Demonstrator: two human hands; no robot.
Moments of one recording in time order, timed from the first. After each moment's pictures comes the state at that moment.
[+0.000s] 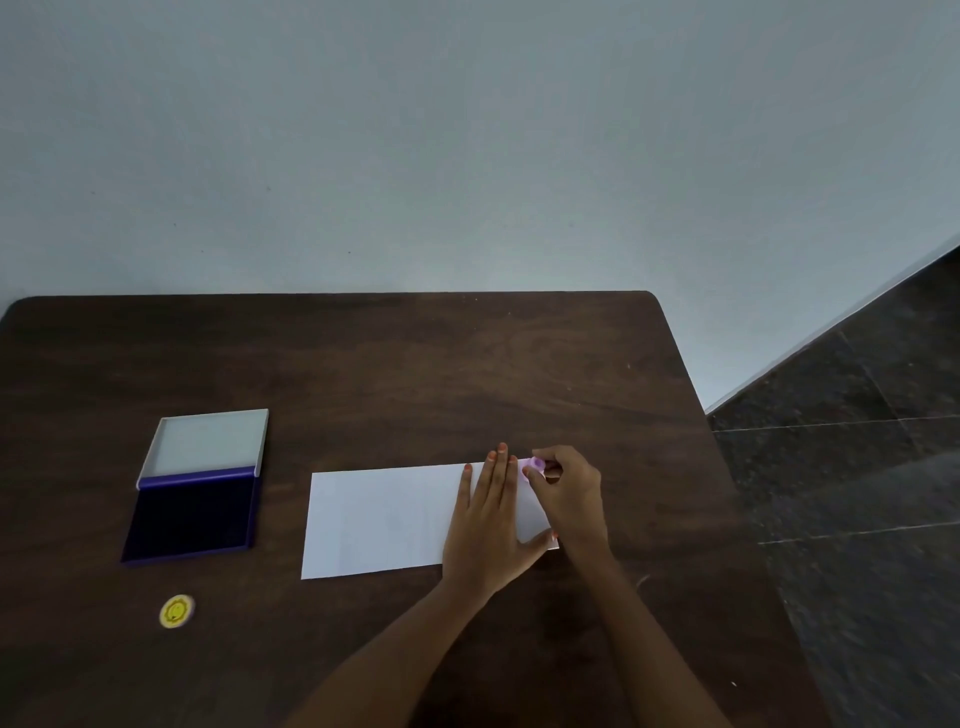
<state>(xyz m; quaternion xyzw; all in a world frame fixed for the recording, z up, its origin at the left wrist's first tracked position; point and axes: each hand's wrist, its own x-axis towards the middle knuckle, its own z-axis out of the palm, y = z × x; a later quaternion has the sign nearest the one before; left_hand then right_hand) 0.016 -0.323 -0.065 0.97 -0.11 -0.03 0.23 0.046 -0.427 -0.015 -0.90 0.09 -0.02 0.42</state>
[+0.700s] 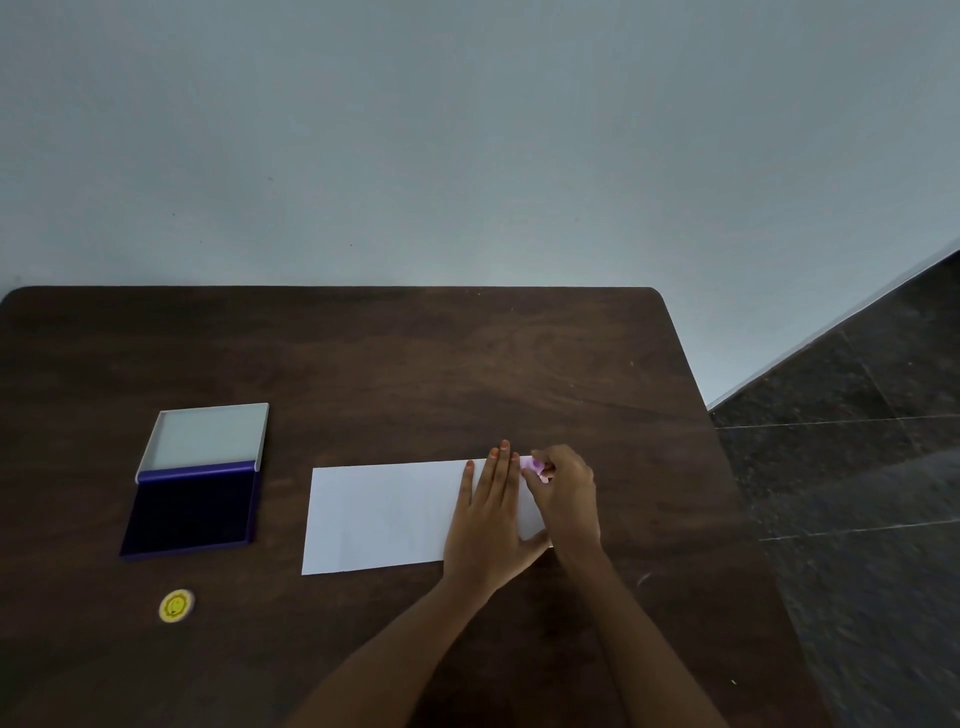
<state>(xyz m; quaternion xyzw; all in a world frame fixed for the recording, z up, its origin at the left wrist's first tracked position) 0.015 -0.324 -0.057 0.97 -0.12 0.00 0.21 0.043 -0.418 -0.016 -0.92 0.09 -0.02 0.39</state>
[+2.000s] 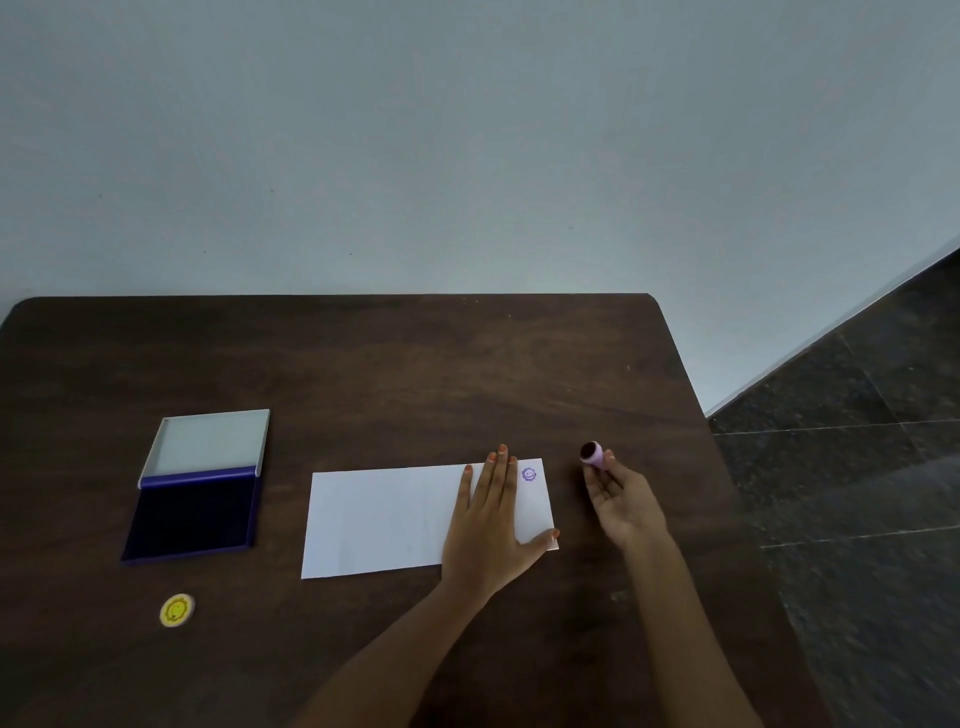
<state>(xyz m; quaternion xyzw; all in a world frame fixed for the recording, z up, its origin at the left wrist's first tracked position) 0.015 -0.323 -0.062 0.97 -0.10 -0.05 0.21 0.054 -0.479 -0.003 -0.36 0.44 0.04 0.82</state>
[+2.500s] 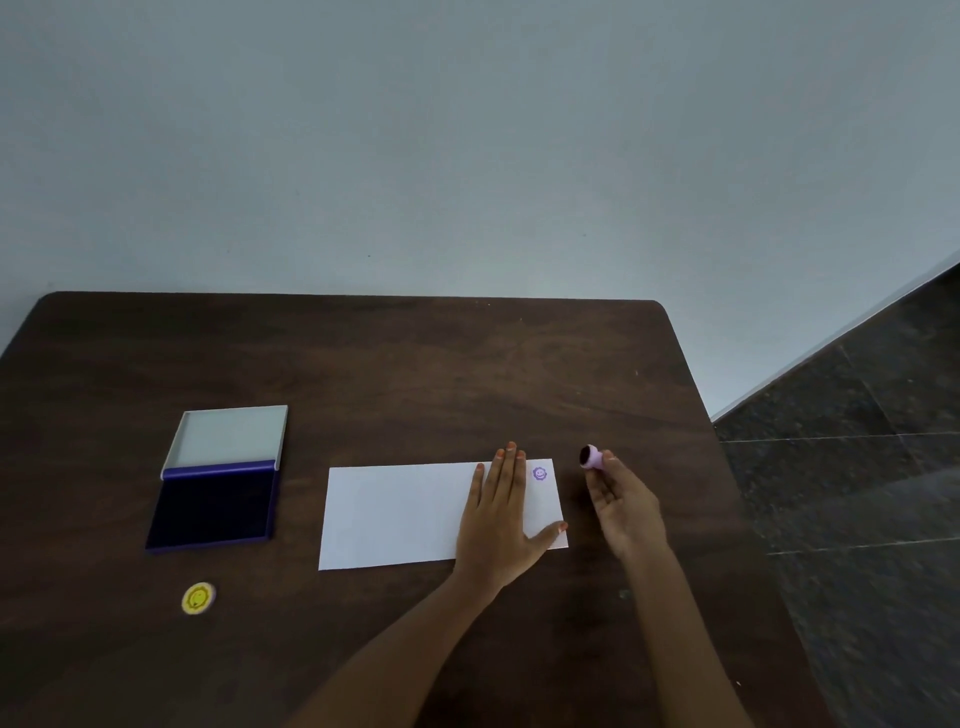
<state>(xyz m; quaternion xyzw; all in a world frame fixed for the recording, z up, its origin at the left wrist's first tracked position) 0.014 -0.321 -0.057 0.96 -0.10 -0.04 0.27 0.039 -0.462 0.005 -0.44 0.40 0.03 0.81</state>
